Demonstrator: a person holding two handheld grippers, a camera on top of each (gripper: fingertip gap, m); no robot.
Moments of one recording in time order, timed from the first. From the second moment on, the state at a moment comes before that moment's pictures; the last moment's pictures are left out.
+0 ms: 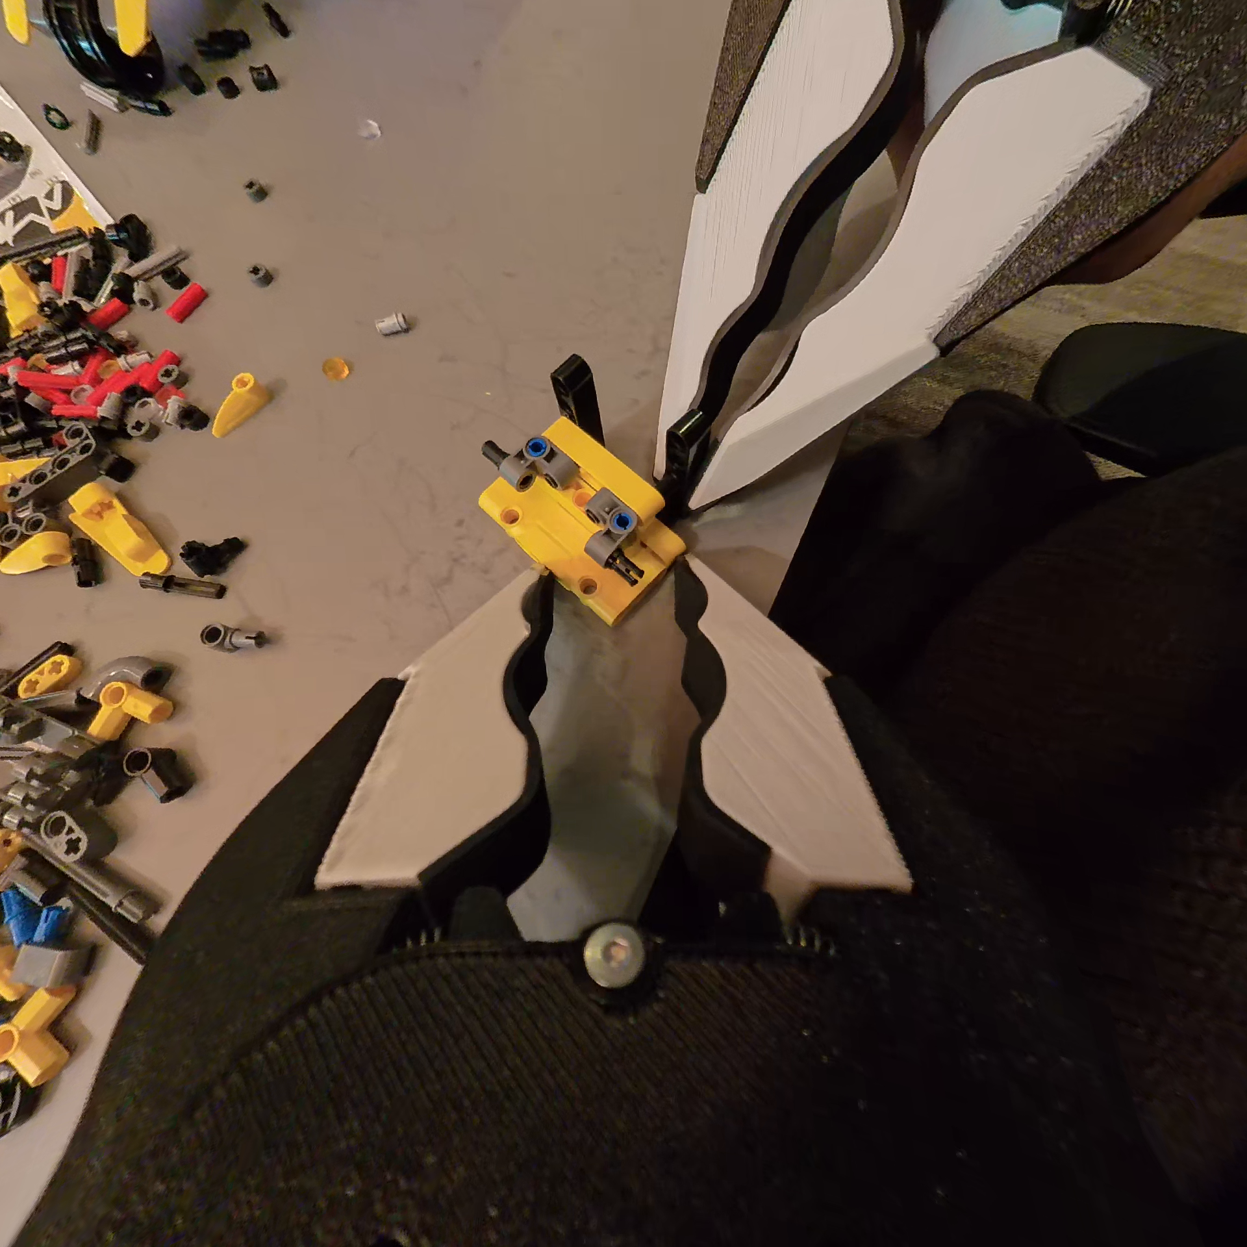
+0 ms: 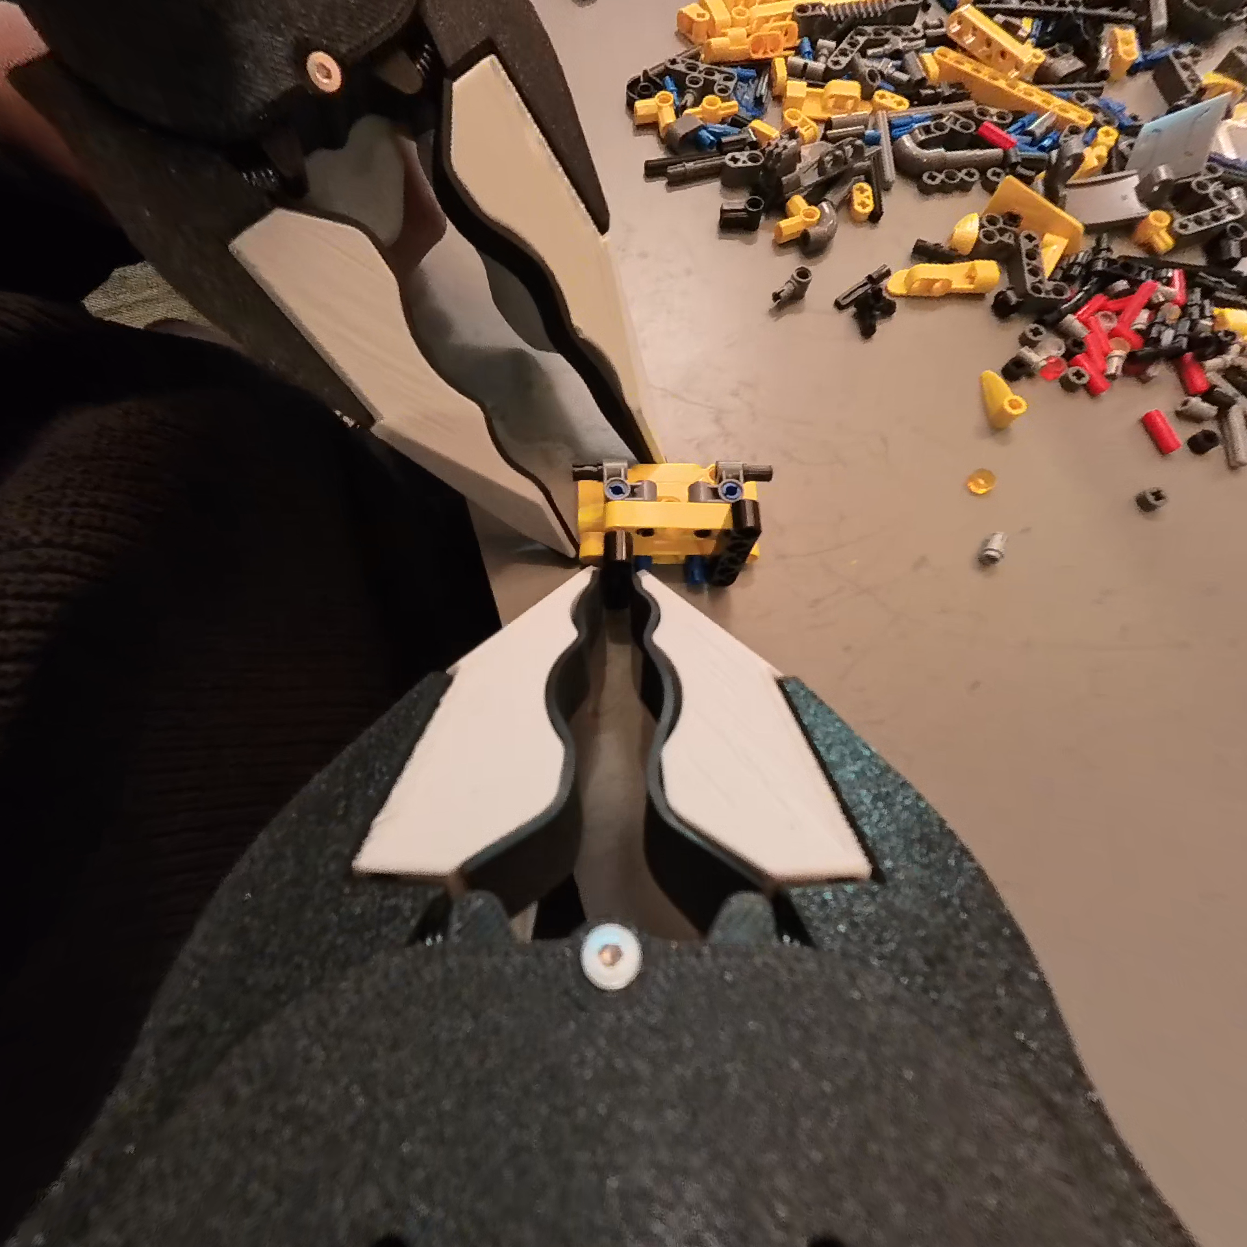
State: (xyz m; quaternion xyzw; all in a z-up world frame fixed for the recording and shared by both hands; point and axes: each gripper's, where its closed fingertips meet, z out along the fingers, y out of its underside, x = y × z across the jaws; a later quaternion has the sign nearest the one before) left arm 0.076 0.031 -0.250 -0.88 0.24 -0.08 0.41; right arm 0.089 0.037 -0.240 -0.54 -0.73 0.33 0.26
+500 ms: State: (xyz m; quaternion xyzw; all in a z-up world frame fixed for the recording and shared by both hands) left arm 0.076 0.032 -0.251 -0.88 0.24 -0.06 0.40; right arm 0.088 0.036 -0.240 -0.53 -0.74 0.35 0.24
